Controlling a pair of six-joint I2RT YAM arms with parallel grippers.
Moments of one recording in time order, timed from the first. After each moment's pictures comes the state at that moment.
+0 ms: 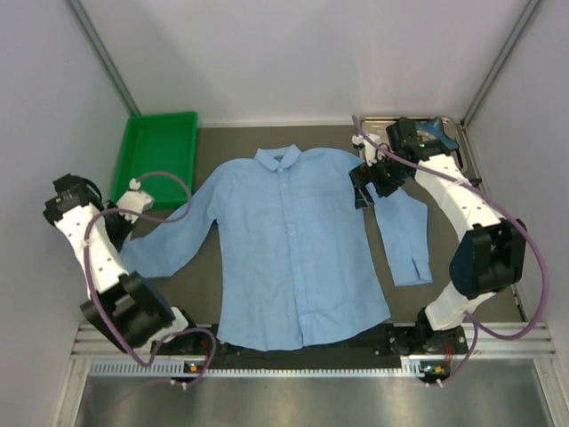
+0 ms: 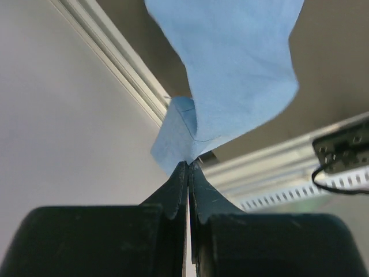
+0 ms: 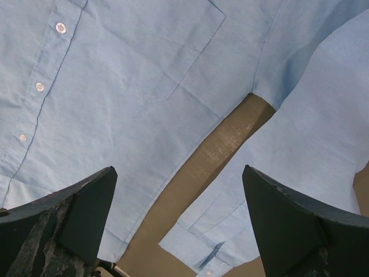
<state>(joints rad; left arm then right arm) 0.70 1.38 1.27 -1.28 0.08 1.24 0.25 1.62 1.47 -0.95 -0.38 -0.34</state>
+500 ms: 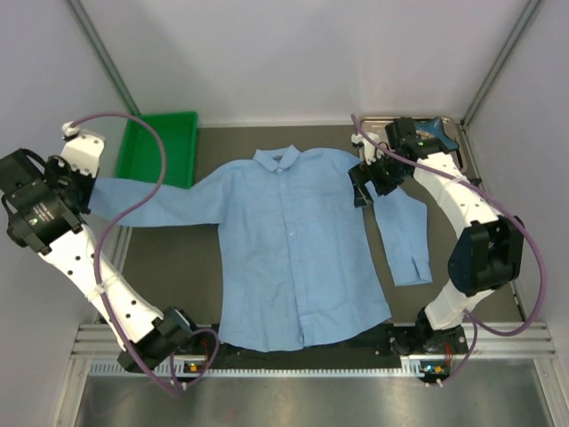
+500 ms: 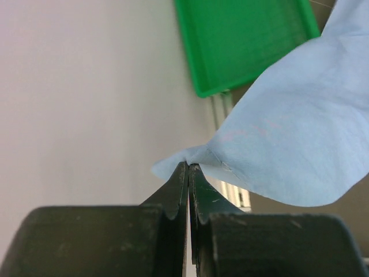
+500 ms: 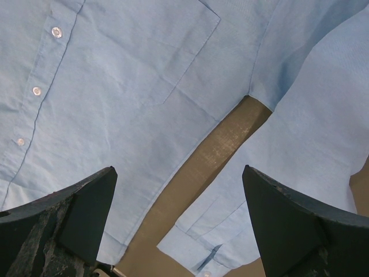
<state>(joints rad) 0.74 1.16 1.73 -1.20 0.48 0.93 0.25 1.65 1.49 -0.95 -0.38 -0.34</state>
